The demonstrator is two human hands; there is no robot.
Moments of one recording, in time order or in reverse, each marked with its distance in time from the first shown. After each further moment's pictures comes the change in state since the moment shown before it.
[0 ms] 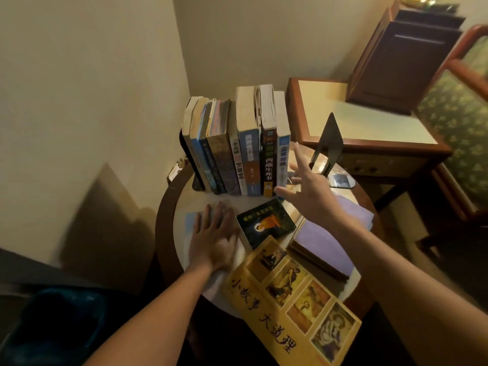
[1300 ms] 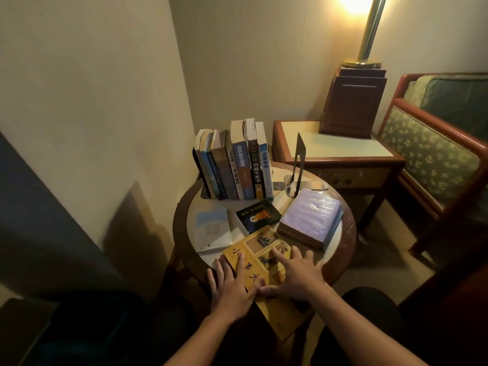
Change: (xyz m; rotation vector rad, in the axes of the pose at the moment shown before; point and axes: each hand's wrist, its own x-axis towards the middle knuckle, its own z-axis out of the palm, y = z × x) left_hand -0.171 0.072 0.029 -0.091 -0.145 -0.135; right_hand -0.209 0.002 0.079 -0.510 -0.387 0.373
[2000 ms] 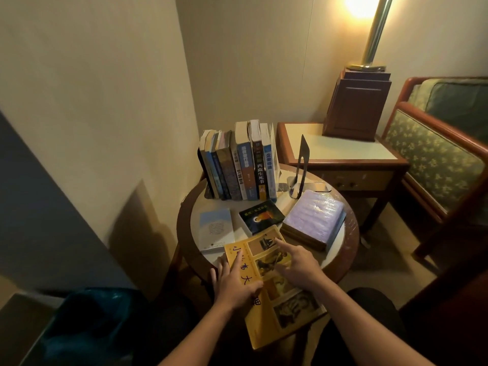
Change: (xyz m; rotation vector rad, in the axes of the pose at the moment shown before) left_hand 0.006 -0.004 -0.013 -0.403 -0.025 -0.018; right_hand 0.003 -0.002 -0.016 0.496 0.147 -0.090
